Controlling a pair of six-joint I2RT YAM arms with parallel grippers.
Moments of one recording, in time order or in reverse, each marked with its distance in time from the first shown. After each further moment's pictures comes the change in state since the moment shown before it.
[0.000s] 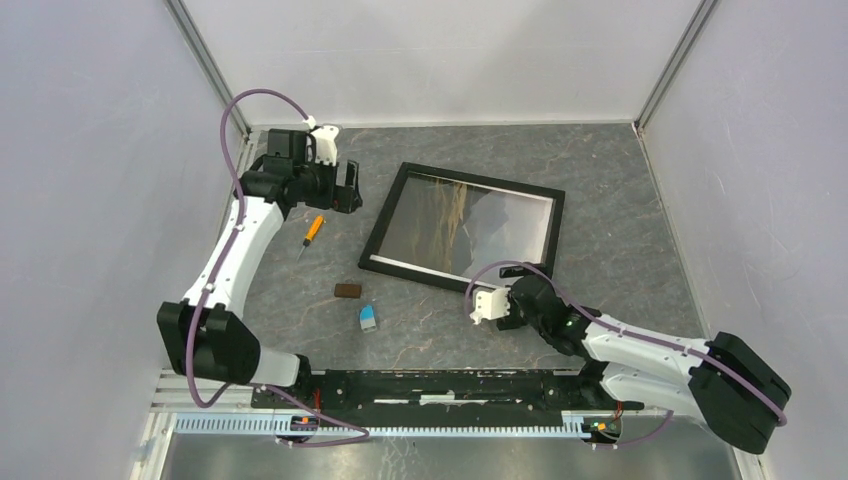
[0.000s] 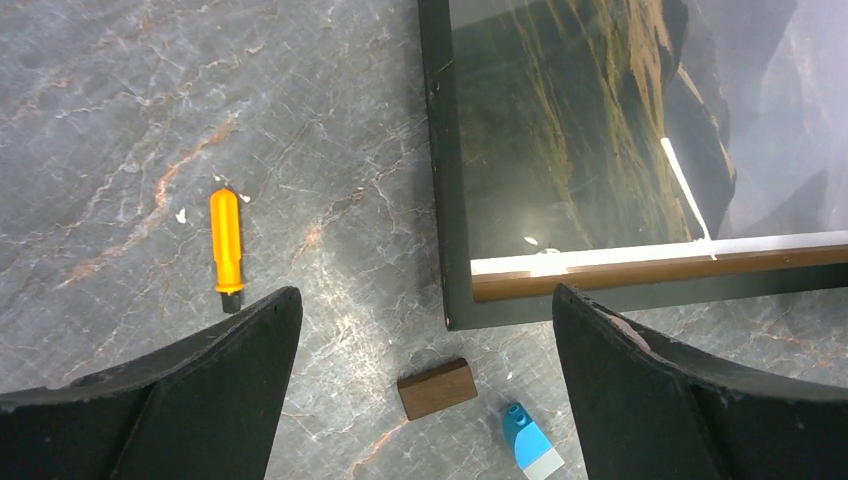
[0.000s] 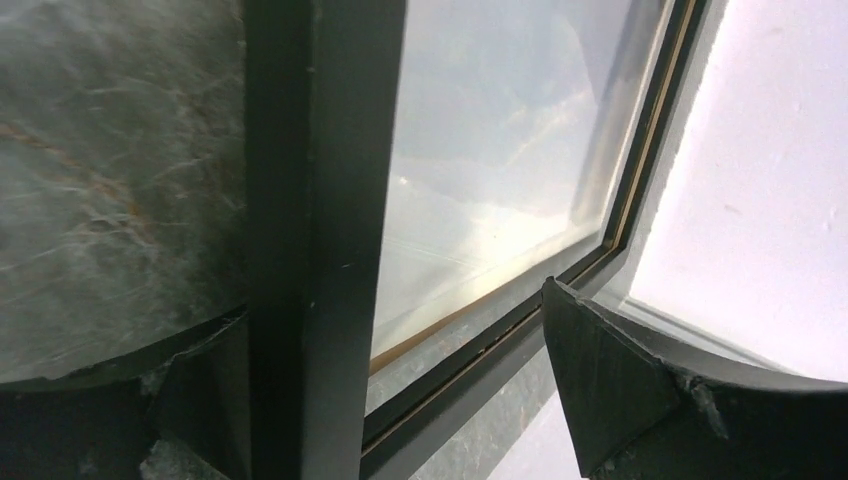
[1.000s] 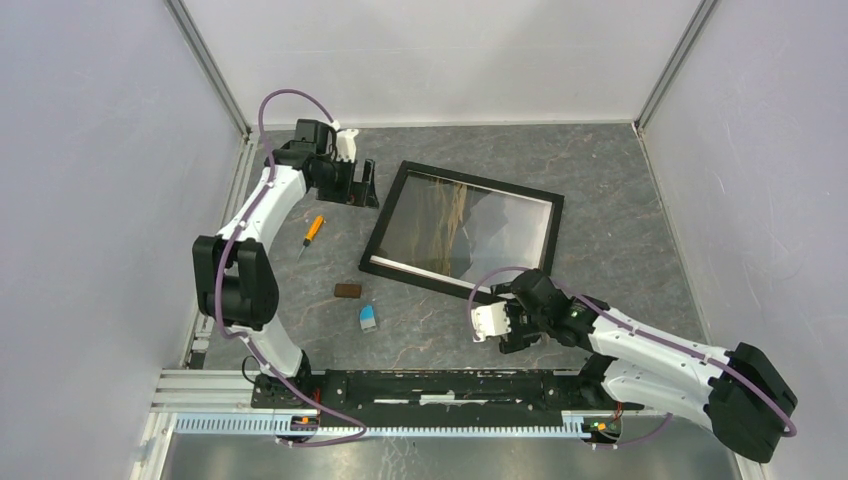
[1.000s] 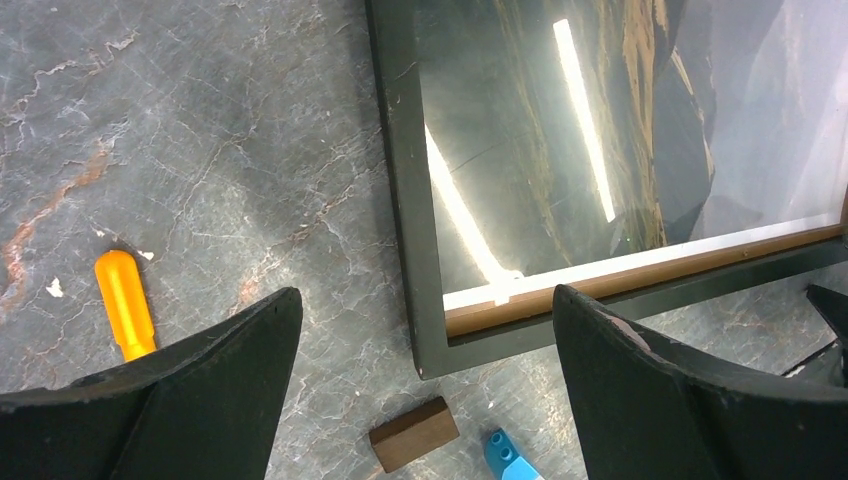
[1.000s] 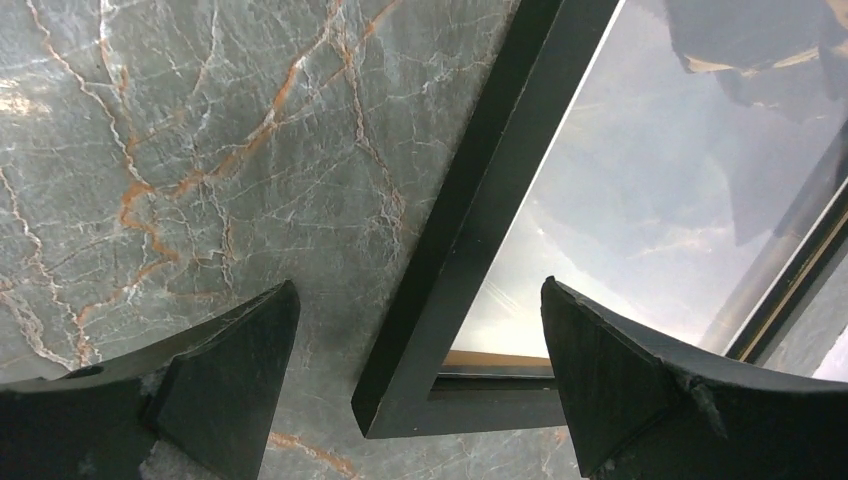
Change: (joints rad) left arm 0.000 0.329 0.127 -0.011 0.132 0.001; right arm -0.005 -0.070 0.145 -0.438 -0.414 0.009
